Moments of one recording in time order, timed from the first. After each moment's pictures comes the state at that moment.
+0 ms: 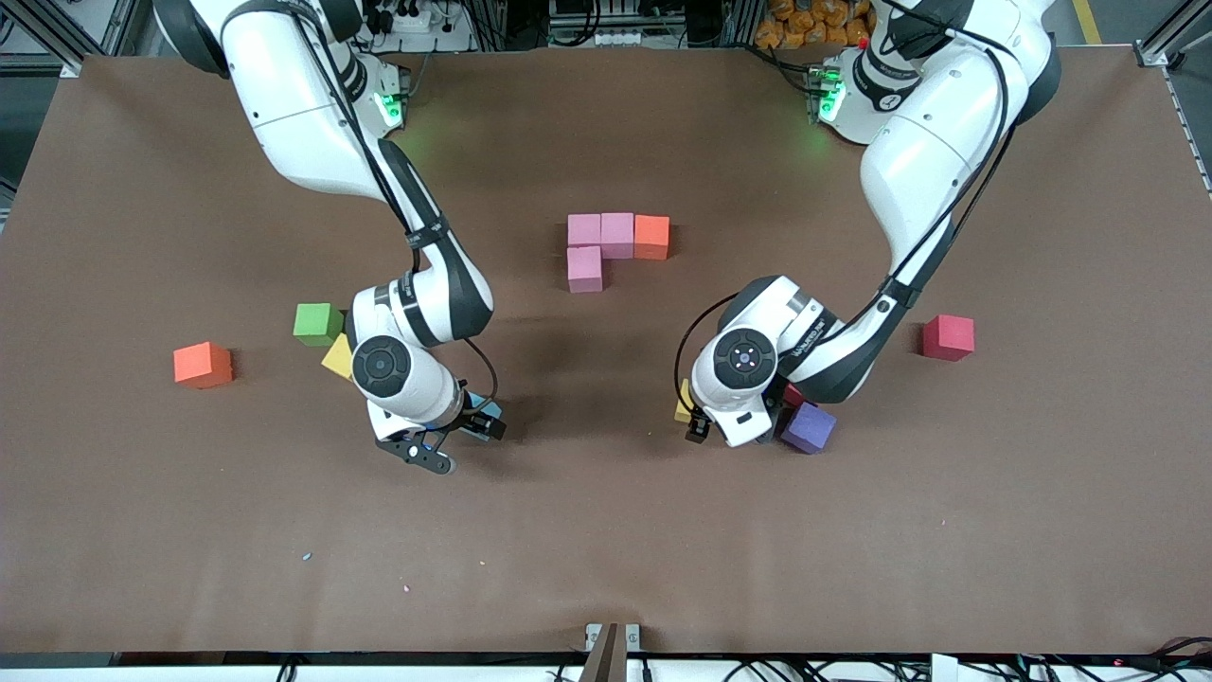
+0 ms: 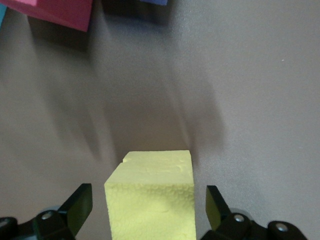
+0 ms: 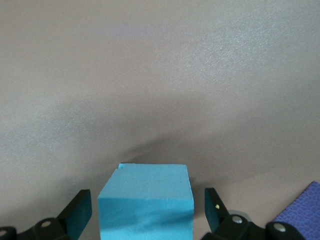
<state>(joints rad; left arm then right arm) -0.15 0.94 -0.56 -1.33 0.43 2.07 -2.00 0.51 0.78 -0.13 -1.53 0.21 2.30 0.67</state>
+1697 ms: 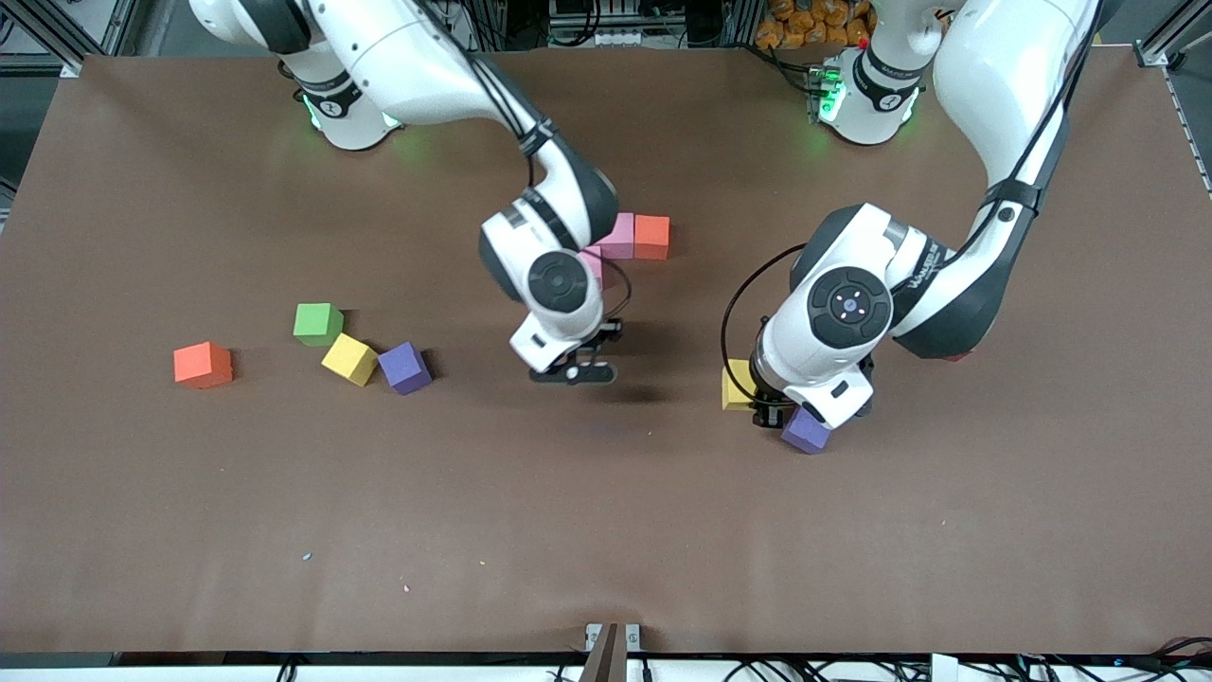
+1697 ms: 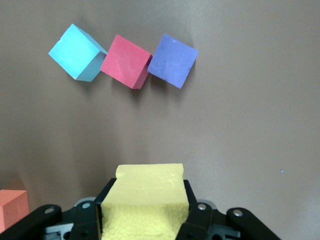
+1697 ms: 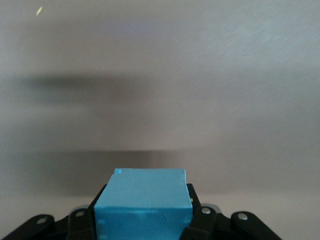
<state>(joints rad) -0.10 0.66 -0.53 -1.30 0.28 1.83 -2.11 0.80 0.78 -0.10 -1.35 0.20 2.02 0.62</state>
